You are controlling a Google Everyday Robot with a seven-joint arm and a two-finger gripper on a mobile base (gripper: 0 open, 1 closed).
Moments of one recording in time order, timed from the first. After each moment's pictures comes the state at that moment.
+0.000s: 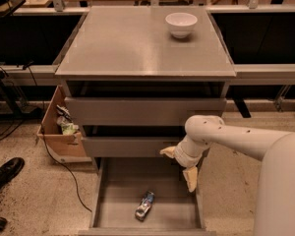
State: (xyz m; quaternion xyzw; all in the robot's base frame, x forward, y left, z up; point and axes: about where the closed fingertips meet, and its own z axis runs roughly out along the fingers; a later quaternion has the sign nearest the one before) arm 0.564 -0.119 0.459 -0.87 0.46 0.10 0.12
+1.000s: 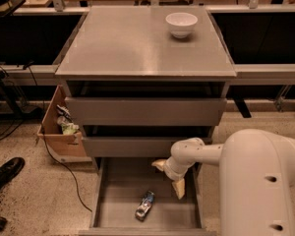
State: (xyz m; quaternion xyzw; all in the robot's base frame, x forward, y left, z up) arm 0.591 -0.097 0.326 -0.89 0.43 0.04 0.13
